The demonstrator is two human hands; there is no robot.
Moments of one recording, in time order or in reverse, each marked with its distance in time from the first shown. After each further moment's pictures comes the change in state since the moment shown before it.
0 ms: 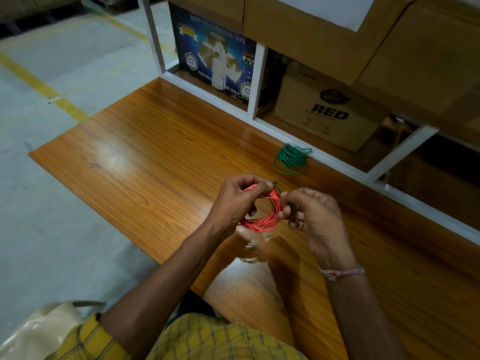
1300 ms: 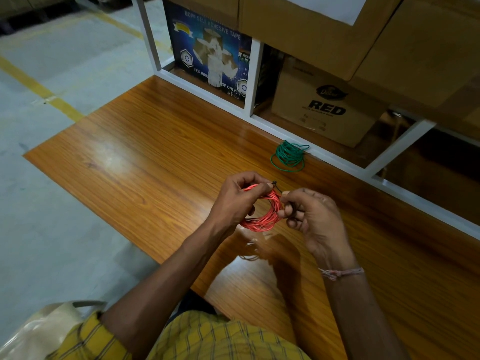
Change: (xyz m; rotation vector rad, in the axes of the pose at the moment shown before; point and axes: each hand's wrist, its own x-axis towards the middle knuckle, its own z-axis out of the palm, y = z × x) left_hand 0.003 -0.007 0.005 0.027 -0.002 0.007; right_hand 0.001 0.005 -0.005 0.086 0.014 0.042
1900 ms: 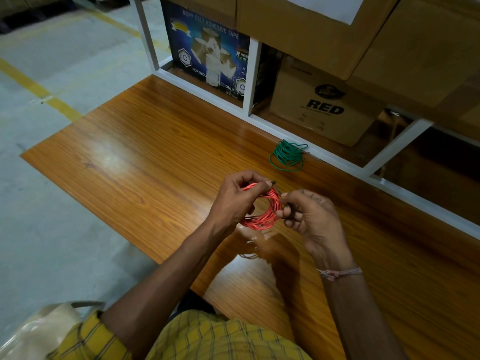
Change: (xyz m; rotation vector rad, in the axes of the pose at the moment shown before) left_hand -0.001 0.001 0.001 -0.008 -0.003 0.026; right_hand 0.000 0.004 0.000 0.004 0.015 0.006
